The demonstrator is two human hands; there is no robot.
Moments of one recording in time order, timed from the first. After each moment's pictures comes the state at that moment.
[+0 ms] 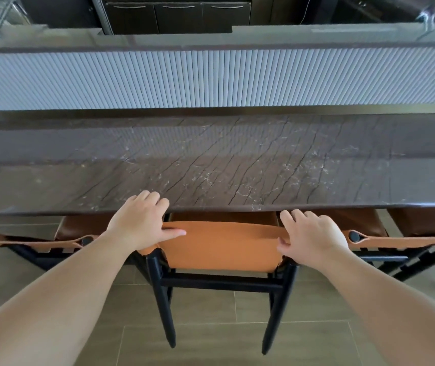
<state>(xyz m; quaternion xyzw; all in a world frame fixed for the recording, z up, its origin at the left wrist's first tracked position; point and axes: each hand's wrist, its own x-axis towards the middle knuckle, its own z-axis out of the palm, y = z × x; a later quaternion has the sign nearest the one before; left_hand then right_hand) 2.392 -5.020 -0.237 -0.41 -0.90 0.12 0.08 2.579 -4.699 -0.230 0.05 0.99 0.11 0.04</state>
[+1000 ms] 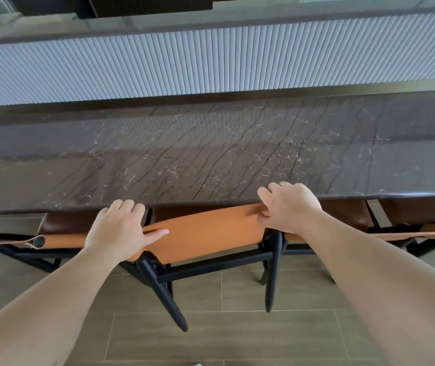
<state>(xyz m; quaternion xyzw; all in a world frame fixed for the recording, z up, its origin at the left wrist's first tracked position) 2.444 -4.937 -0.248 -0.32 -0.94 0.13 0.07 2.550 -4.582 -0.246 -0.04 0.99 0.10 0.06</state>
